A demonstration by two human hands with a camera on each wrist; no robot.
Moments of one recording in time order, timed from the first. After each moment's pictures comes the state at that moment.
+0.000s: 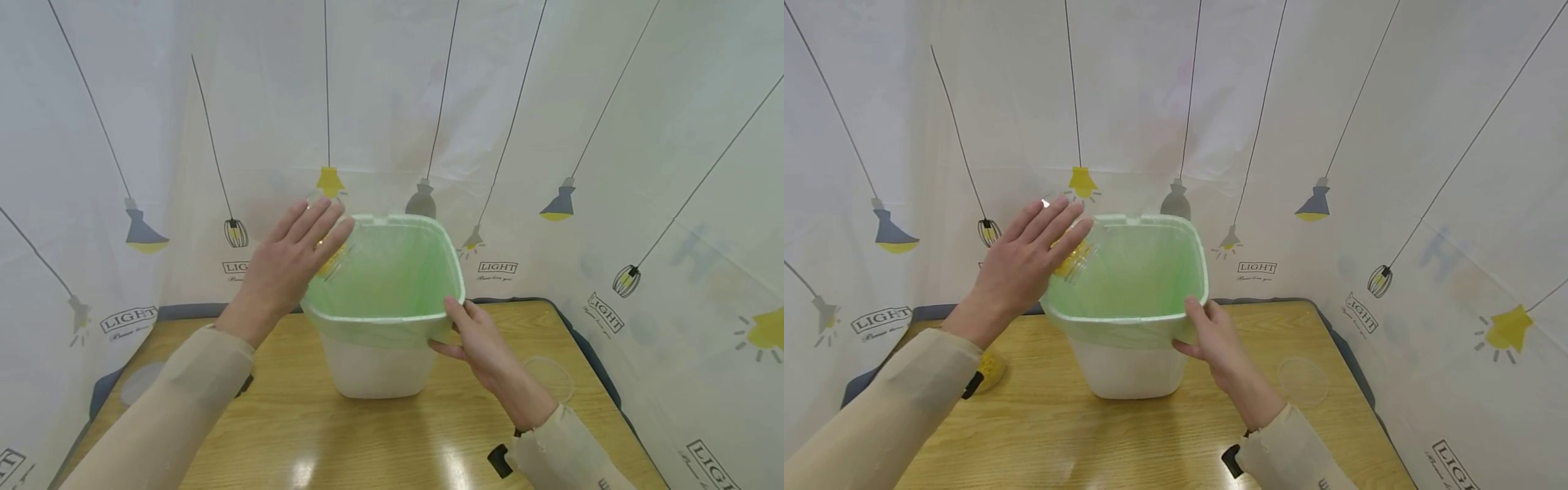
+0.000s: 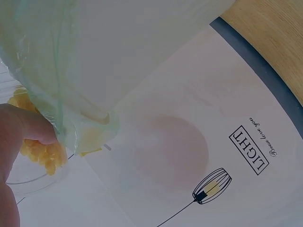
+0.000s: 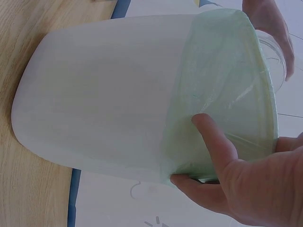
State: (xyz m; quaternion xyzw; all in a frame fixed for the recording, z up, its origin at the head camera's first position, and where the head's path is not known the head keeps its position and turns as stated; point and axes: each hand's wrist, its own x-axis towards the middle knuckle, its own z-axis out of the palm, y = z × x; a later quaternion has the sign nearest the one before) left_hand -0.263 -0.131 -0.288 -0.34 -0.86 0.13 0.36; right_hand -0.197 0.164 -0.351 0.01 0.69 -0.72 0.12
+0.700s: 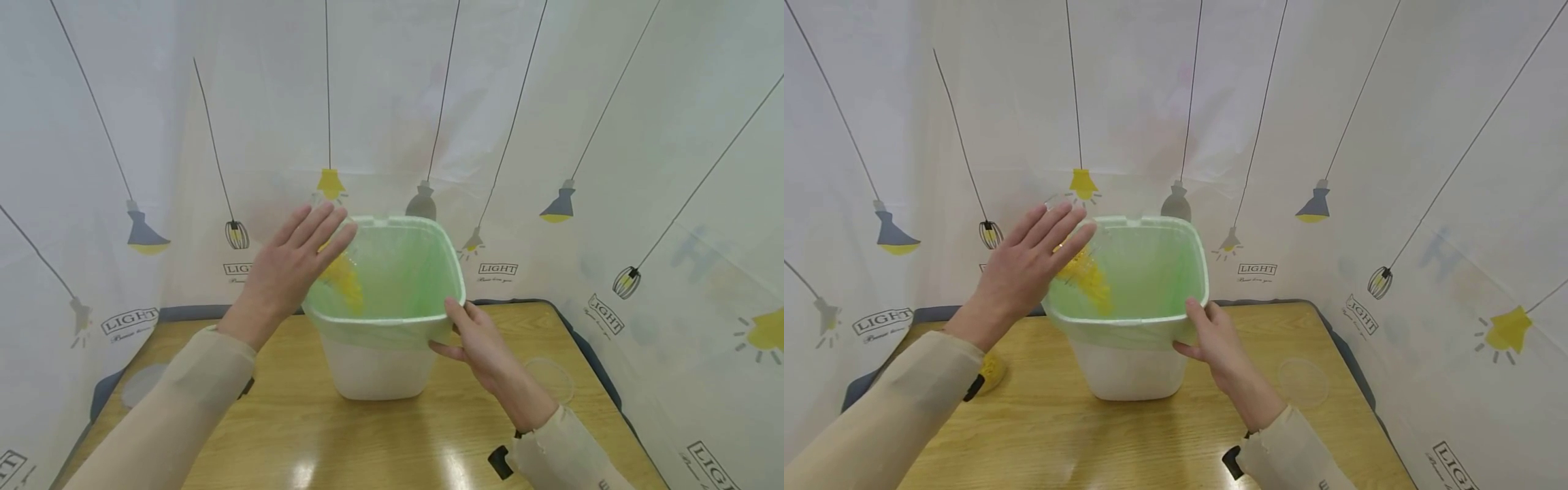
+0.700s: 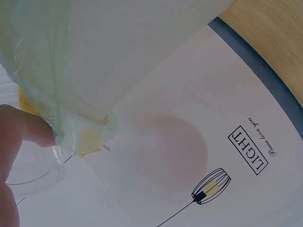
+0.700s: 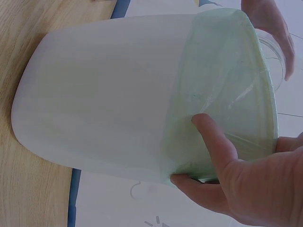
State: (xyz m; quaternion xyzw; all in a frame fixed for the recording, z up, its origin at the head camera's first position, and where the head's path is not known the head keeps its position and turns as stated) left_hand -0.261 -0.131 -0.288 -0.33 -0.85 0.17 0.36; right_hand -0.196 0.164 -0.350 0.00 0.69 -0.72 0.12
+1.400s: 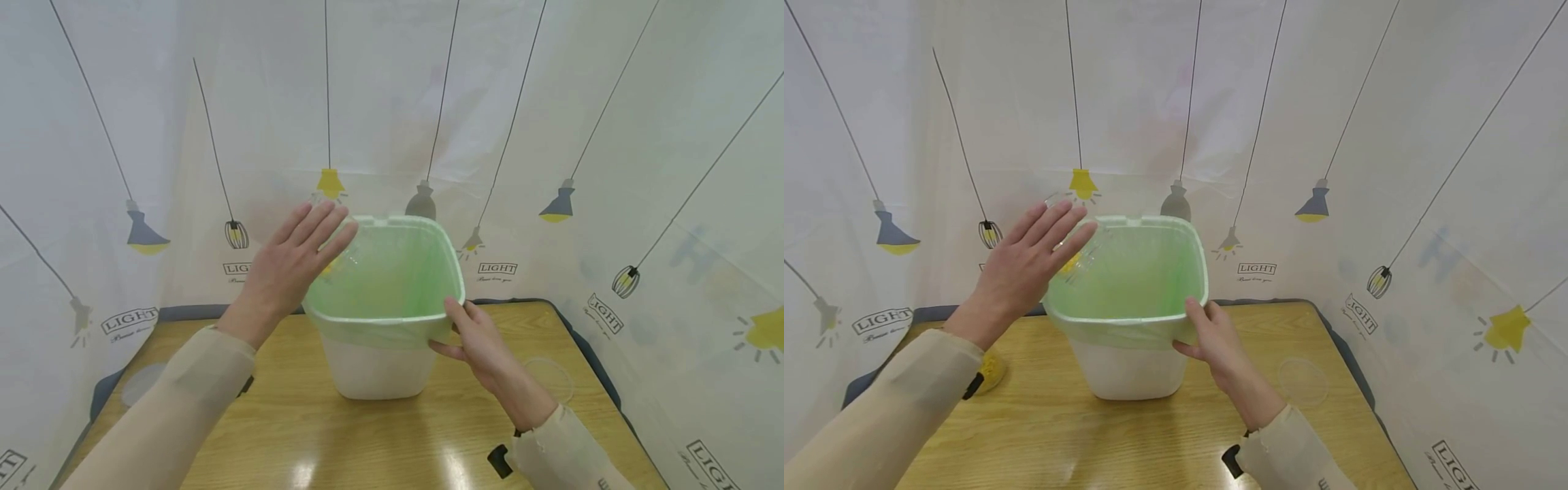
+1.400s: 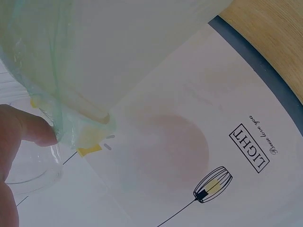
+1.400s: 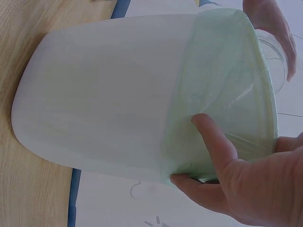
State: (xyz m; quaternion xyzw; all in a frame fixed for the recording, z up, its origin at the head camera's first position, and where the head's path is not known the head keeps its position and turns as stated) left_hand -0.262 -0.131 -0.287 -0.34 -0.84 0.18 0.38; right_hand -0.198 0.163 -0.353 0.01 0.69 -0.72 0.12
